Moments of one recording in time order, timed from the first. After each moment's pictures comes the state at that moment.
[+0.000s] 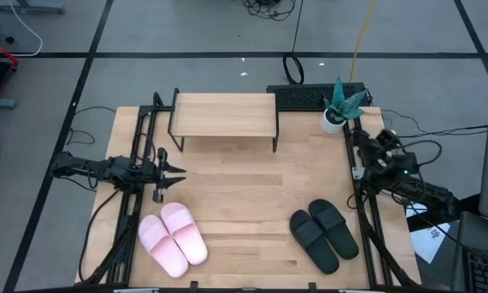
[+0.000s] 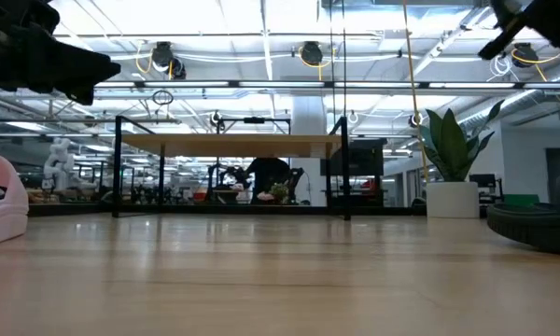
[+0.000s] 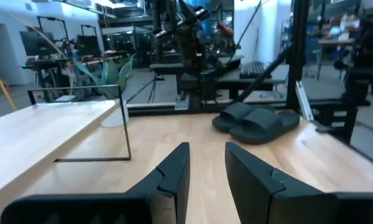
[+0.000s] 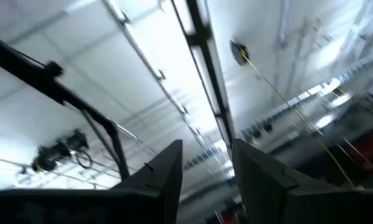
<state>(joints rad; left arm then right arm) -0.20 0.01 0.04 0.01 -0.19 0.05 -0.42 0.01 0.02 0.89 -0.13 0.82</state>
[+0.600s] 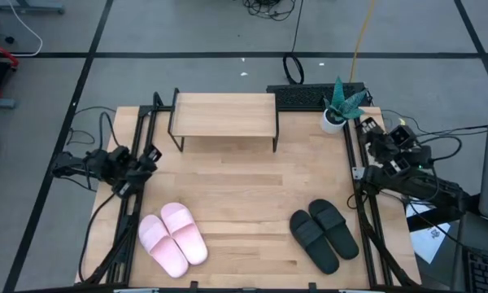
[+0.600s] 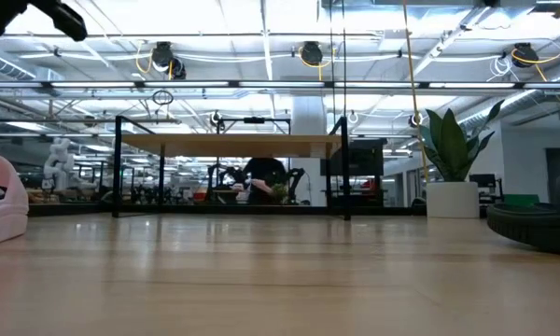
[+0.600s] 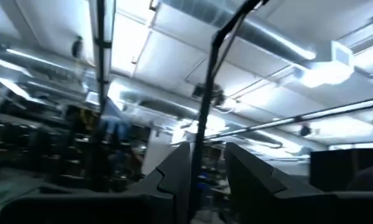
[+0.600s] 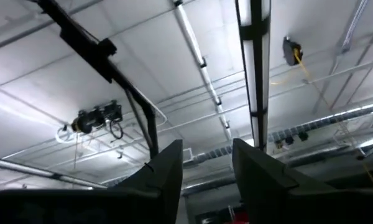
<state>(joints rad) -0.20 0.01 0.04 0.63 0.09 -0.29 -0.42 0.20 0.24 0.91 -0.33 0.71</state>
